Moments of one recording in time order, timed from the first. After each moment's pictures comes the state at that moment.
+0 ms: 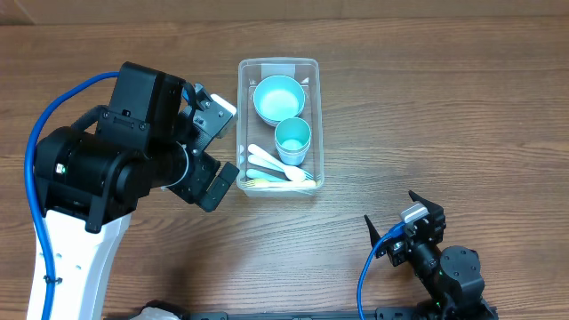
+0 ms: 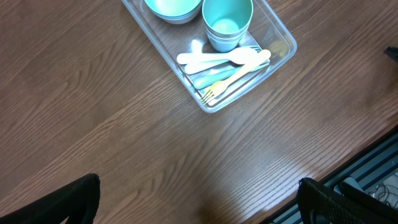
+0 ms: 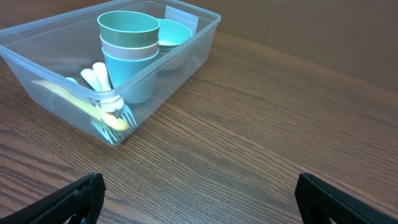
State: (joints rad) left arm -0.33 1.38 1.89 -1.62 0.09 0.27; right arm 0.30 0.01 0.15 -0.47 -0.10 -0.20
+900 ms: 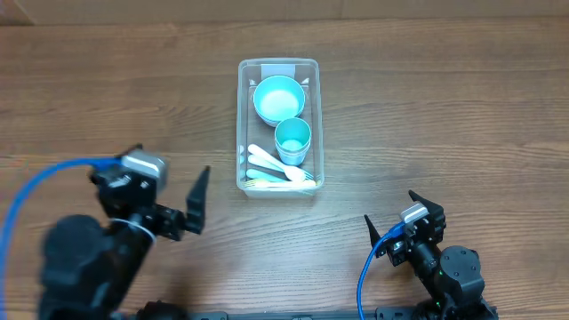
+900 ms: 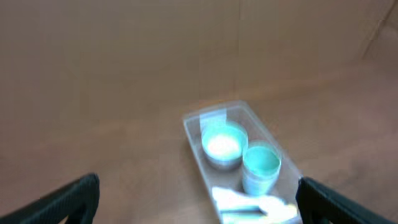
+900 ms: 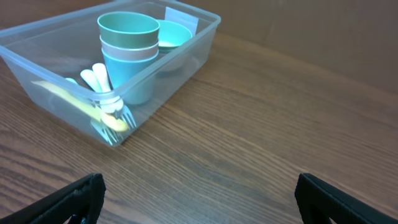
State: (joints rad) left arm -0.17 0.61 1.04 -0.71 0.14 0.05; right arm 0.30 0.01 0.15 -0.47 -0.10 -0.20
